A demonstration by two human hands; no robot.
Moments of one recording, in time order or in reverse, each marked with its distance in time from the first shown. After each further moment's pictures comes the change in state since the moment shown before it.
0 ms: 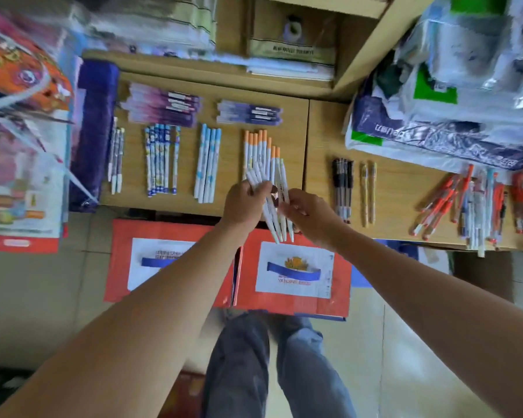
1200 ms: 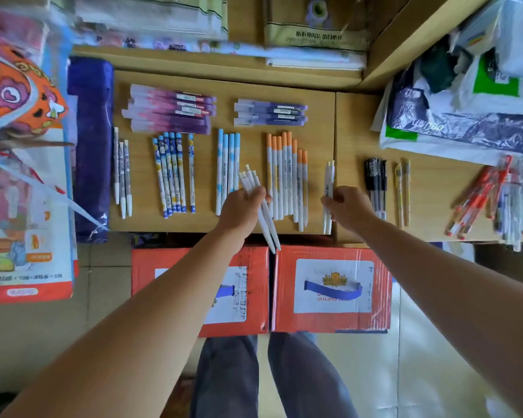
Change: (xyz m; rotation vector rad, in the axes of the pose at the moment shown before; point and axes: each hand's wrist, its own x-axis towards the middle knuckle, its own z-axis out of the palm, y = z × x) left_hand 0.064 -0.020 -0.062 0.034 -0.114 -0.152; right_hand 0.077 0.034 0.010 -0.103 0.226 0.494
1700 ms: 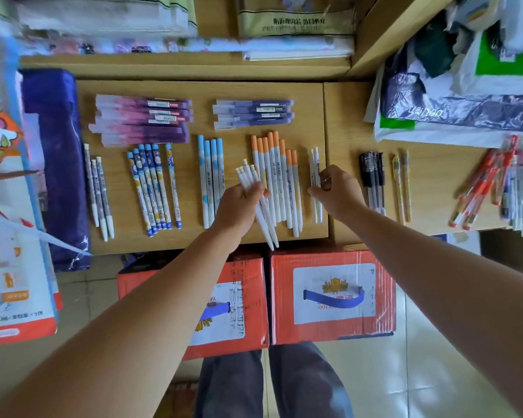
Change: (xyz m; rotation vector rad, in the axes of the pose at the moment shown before) left_hand 0.031 0.010 0.012 0.069 -0.091 0.040; right_hand 0.036 -0.004 0.006 -0.043 0.107 -0.070
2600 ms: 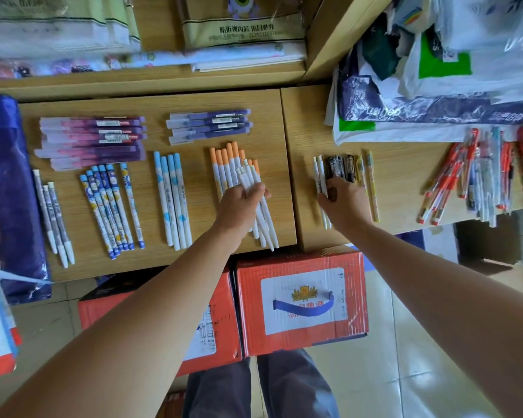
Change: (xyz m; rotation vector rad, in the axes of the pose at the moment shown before) left_hand 0.020 0.023 0.061 0.029 -0.026 0.022; right_hand -0.006 0.060 -0.037 -0.028 0.146 0.003
